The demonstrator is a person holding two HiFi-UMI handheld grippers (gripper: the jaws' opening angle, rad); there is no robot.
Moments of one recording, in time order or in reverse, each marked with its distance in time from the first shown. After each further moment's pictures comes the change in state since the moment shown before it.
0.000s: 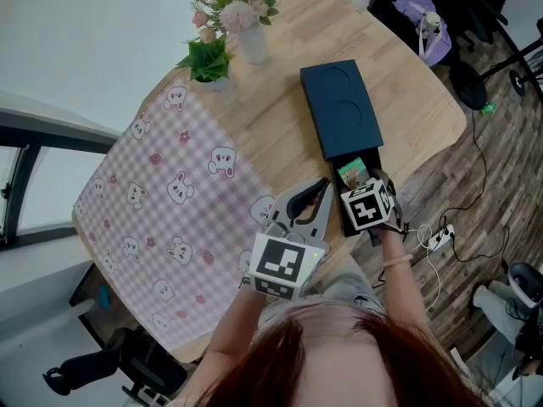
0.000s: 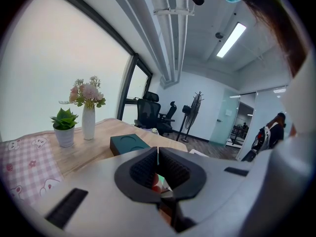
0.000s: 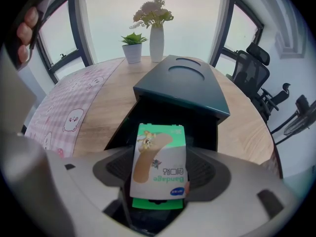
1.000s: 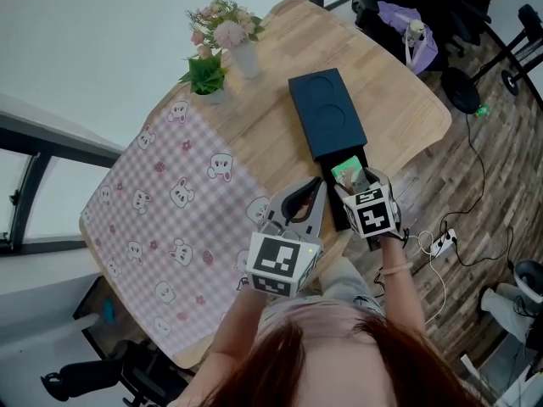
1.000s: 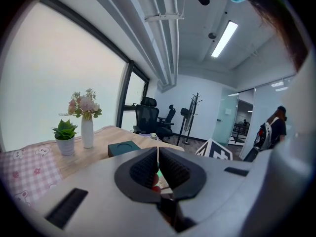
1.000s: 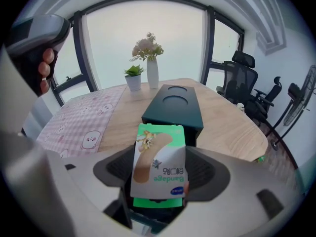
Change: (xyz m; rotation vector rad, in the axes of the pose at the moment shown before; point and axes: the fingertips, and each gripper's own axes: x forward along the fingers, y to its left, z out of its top) left arm -0.019 -0.036 0.015 0.055 -0.056 0.018; right arm -0.068 -0.005 0.013 0.084 -0.245 0.019
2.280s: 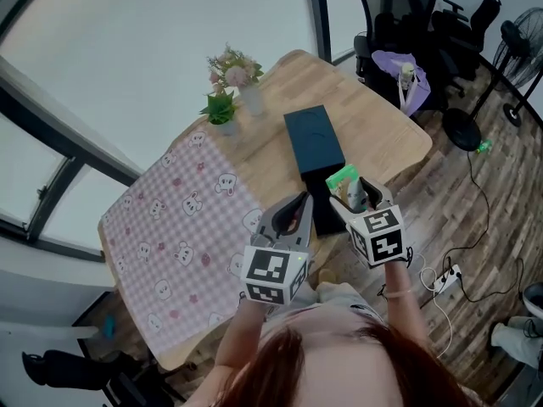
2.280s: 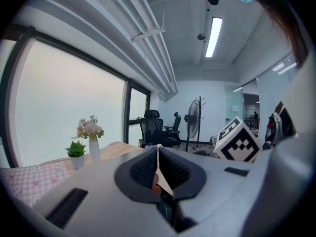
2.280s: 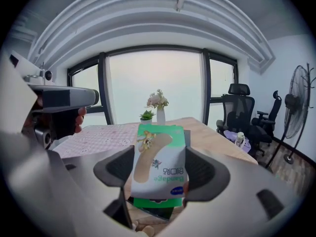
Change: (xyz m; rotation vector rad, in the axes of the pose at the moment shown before) left arm -0.054 -0.093 0.037 0.113 -0.127 0.141; right arm -0.168 -0.004 0.036 -0.038 -0.431 0.084
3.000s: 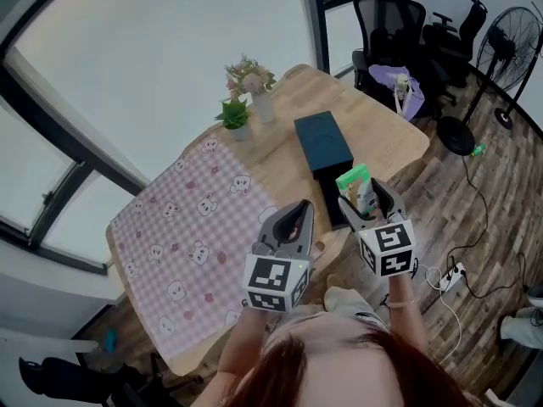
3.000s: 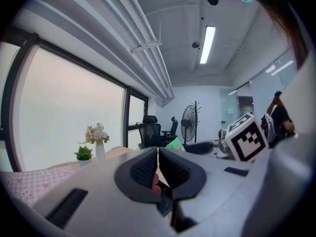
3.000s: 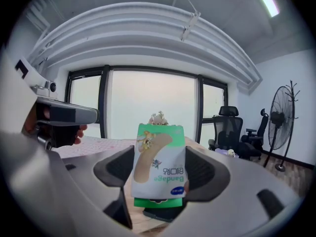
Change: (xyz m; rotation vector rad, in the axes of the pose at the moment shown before) left arm -0.093 0.006 0.005 0.024 -0.055 -0.027; right arm -0.071 0.066 0.036 -0.043 -0.219 -0.132
